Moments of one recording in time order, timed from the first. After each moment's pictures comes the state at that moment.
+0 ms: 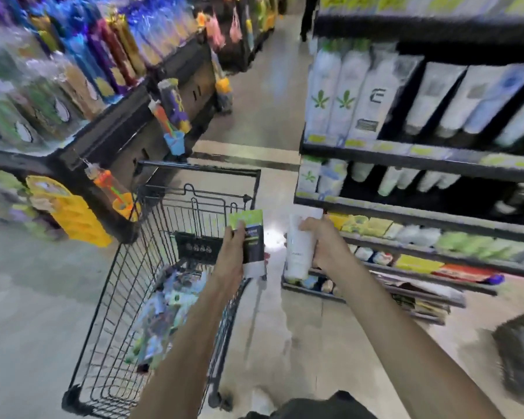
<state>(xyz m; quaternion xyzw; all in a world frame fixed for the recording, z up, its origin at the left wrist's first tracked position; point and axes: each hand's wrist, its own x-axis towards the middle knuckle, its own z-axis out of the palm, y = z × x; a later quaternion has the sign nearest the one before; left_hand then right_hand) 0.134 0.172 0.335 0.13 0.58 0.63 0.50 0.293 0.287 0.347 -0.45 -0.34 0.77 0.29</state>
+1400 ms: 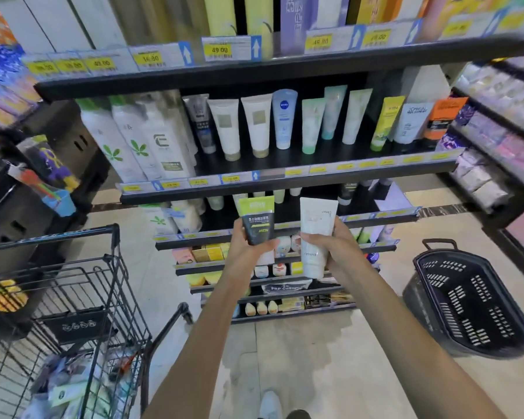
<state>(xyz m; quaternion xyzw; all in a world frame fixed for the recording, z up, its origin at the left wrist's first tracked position) 0.464 0.377 0.360 0.39 0.55 0.53 0.51 0.662 0.404 0.375 -0.46 -0.38 0.67 0.45</state>
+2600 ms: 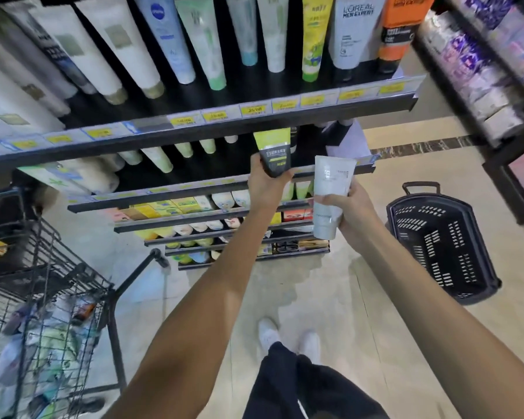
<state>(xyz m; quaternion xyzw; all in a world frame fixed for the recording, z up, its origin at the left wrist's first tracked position) 0.712 0.547 0.263 0.42 0.67 0.49 0.36 0.891 0.502 0.300 -0.52 -0.35 0.66 0.42</state>
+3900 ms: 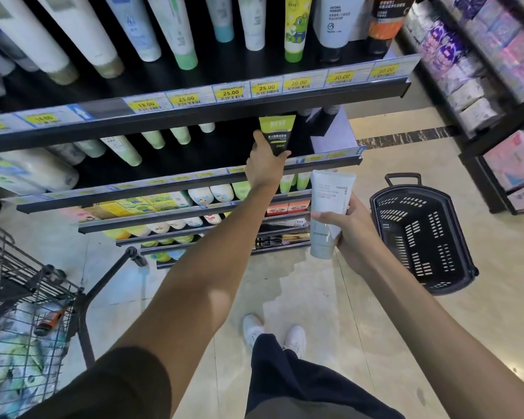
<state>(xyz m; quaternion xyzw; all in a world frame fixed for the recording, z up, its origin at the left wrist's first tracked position) 0.743 0.621 0.219 0.52 0.77 0.31 0.21 0.915 0.480 0.266 -0.55 -0.32 0.66 0.41</state>
